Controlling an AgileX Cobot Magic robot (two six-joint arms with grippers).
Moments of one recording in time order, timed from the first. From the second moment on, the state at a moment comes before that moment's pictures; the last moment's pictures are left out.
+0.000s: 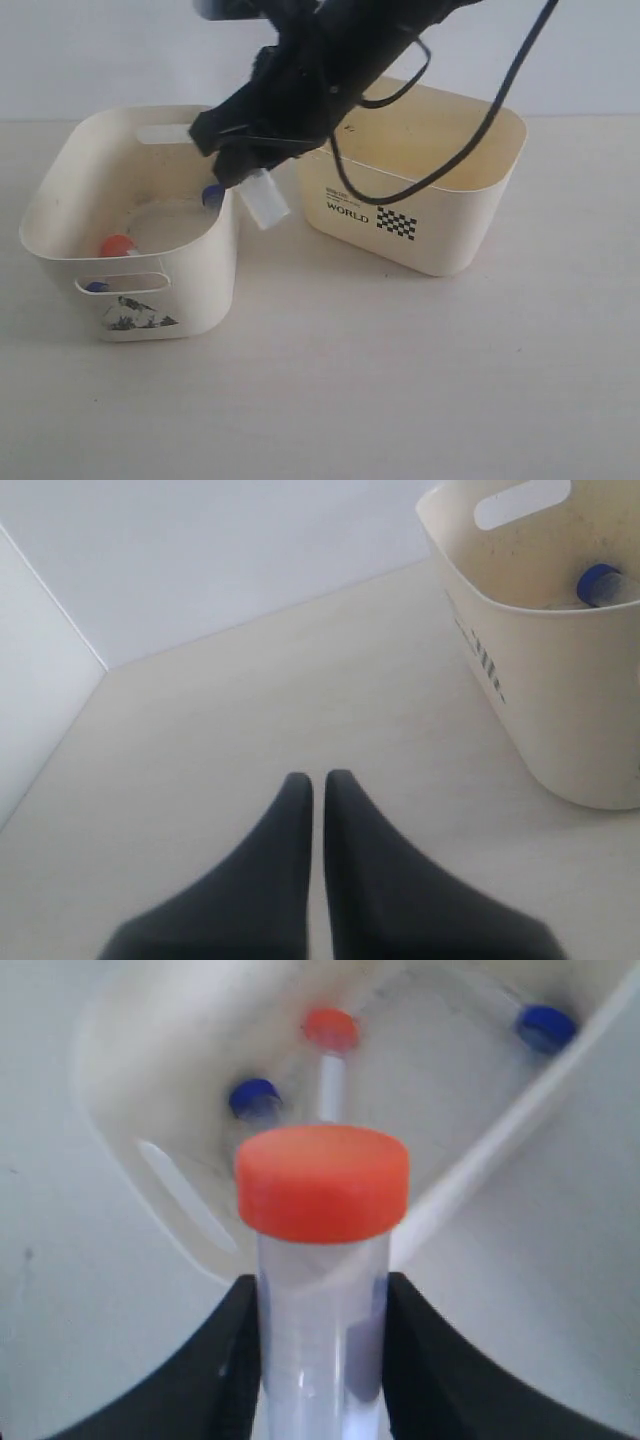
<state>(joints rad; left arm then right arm) -0.01 0.00 0.00 0.38 0.35 -0.03 0.54 1.86 -1.58 0.56 0.86 -0.49</state>
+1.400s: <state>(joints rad) -0.01 0.00 0.00 0.38 0.35 -0.03 0.54 1.48 -1.34 0.24 0.71 -0.36</state>
